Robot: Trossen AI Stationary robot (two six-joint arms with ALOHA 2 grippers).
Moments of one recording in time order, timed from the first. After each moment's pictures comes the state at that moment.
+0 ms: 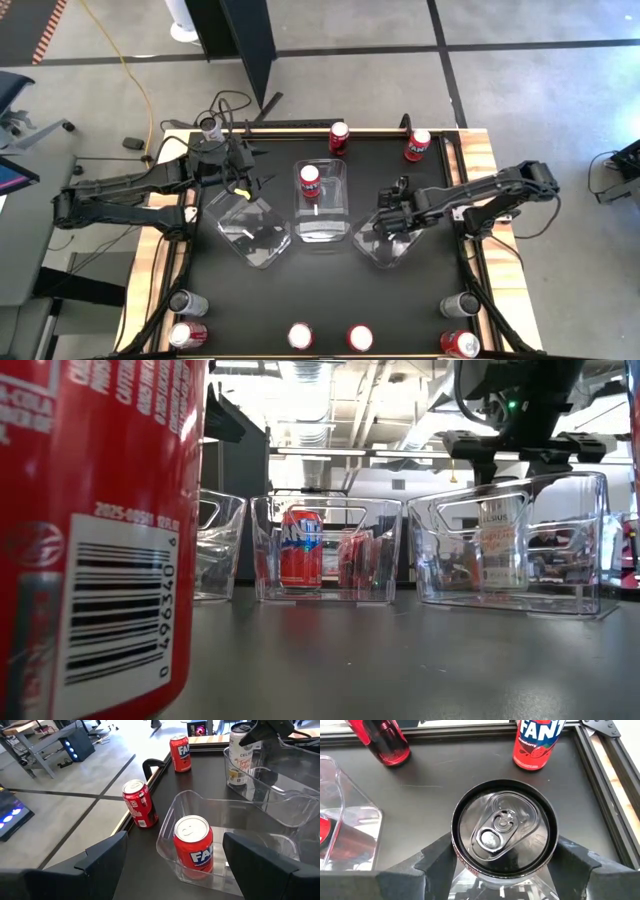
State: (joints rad) left arm 0.31 0.90 0.77 -0.20 -0.17 0.21; right arm 0.15 1.44 1.02 -1.28 0.81 1.81
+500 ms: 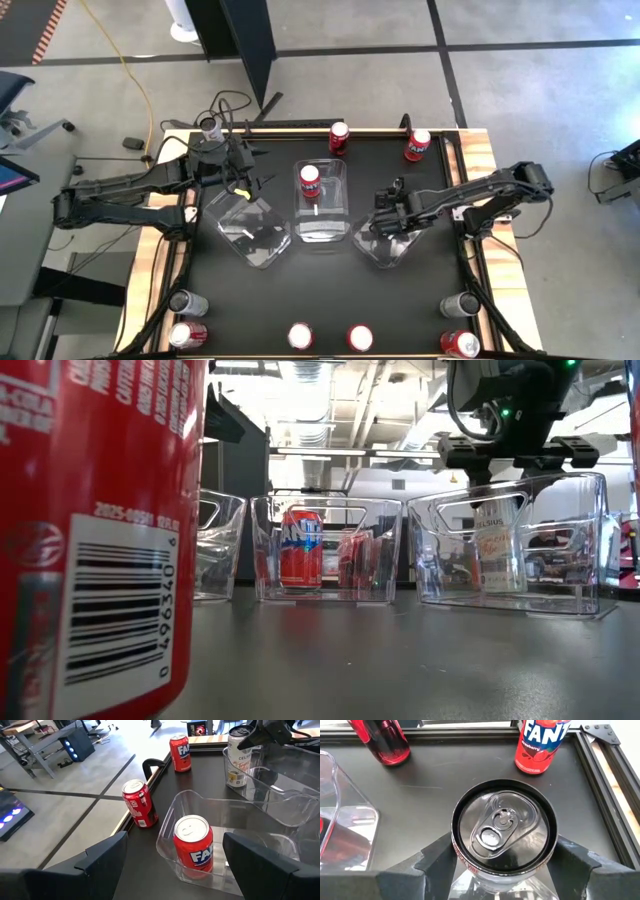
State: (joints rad) left arm 0.31 0.90 0.77 -0.20 -0.17 0.21; right arm 0.15 1.49 1.03 -1.26 0.82 1.81
